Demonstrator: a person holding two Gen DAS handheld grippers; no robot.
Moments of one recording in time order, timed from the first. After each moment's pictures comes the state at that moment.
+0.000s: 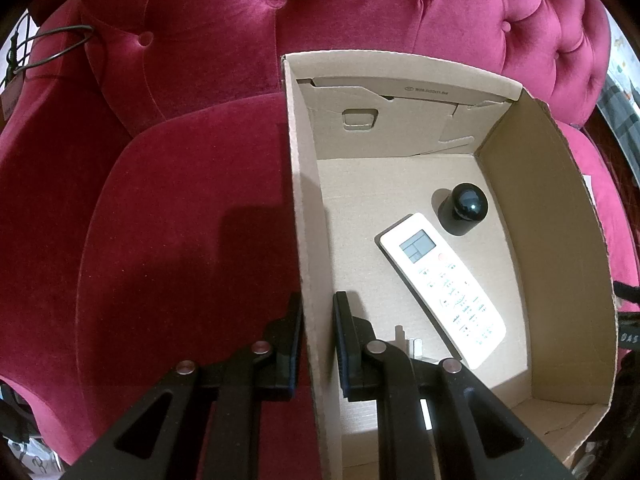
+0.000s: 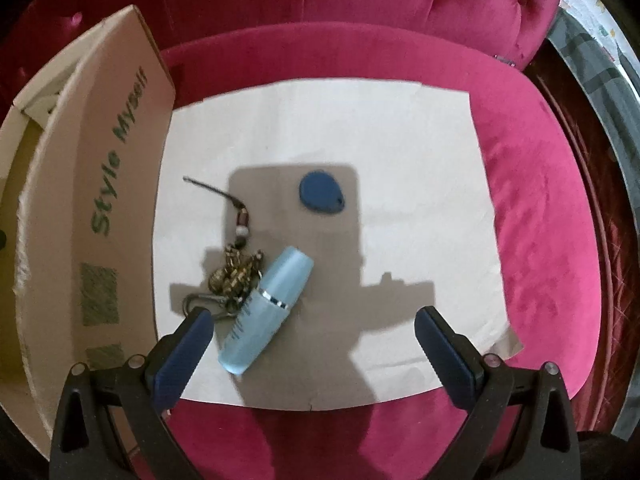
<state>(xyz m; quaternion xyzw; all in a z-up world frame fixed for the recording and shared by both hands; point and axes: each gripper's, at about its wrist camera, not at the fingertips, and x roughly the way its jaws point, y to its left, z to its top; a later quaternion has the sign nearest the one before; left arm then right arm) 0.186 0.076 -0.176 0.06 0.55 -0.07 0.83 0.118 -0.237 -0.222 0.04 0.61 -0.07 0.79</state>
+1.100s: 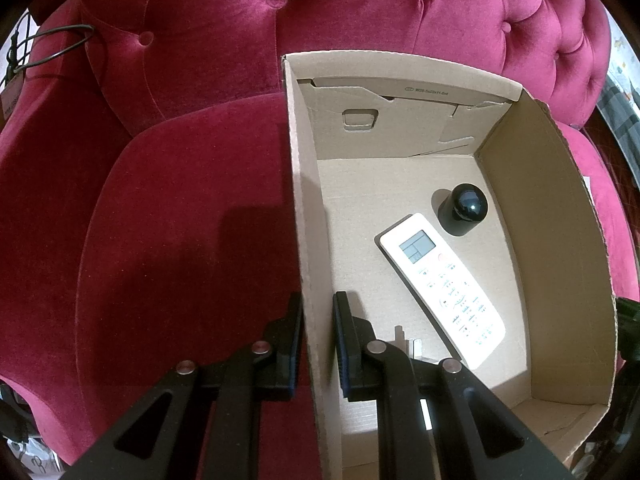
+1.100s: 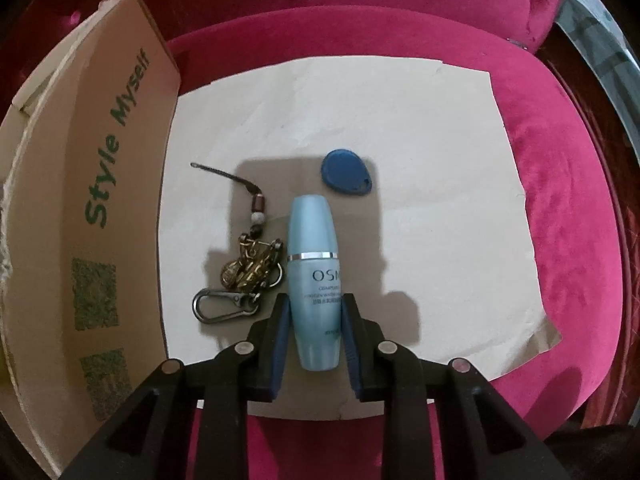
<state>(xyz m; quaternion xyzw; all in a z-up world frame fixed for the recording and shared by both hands) 0.185 0.077 -0.175 0.05 0.55 -0.07 0.83 0.124 -0.231 -0.244 0.07 0.61 -0.06 0.78</state>
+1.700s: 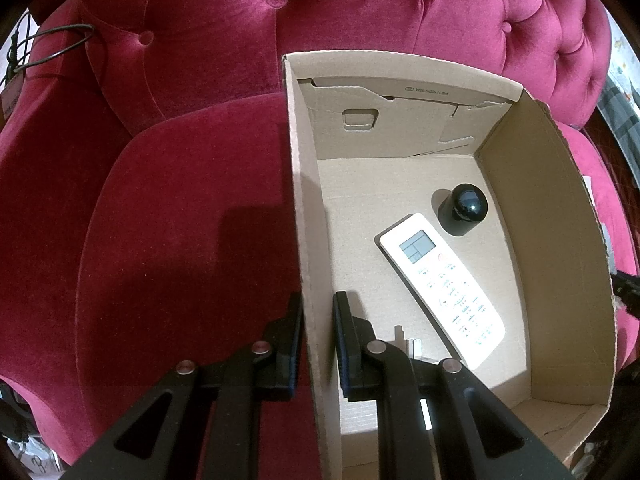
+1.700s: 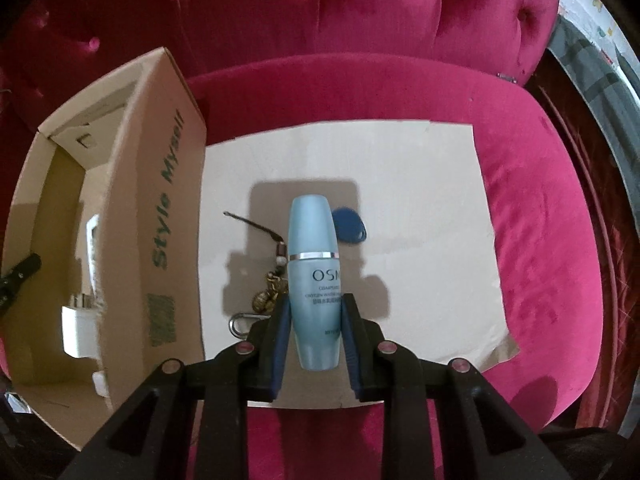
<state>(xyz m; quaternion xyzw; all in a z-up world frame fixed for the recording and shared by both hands) 0.185 0.077 -0.175 0.05 0.55 -0.06 0.83 0.124 -0.225 -0.180 0.06 0.59 -0.06 0.81</state>
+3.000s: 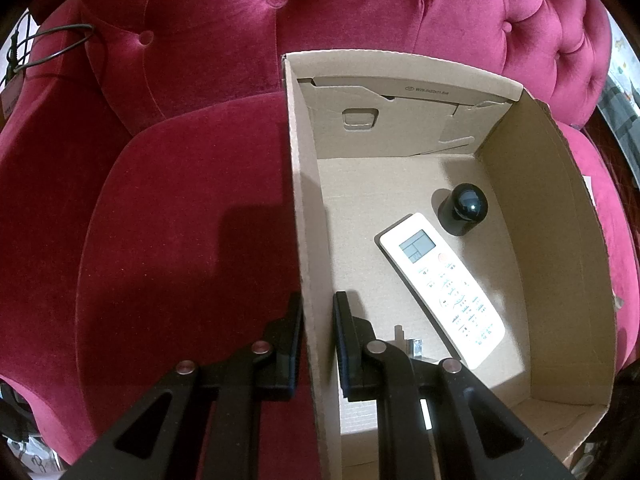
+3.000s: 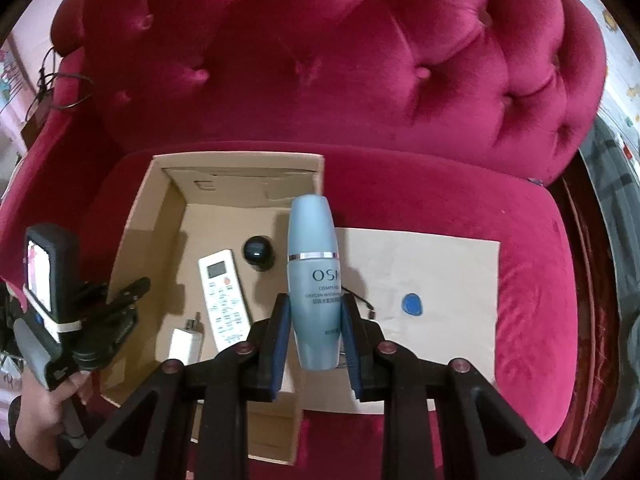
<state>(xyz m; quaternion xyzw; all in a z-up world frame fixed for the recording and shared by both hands) 0.188 0.078 -0.175 0.05 0.55 -0.06 0.83 0.142 -0.128 -0.066 0.00 0.54 0.01 0.84</state>
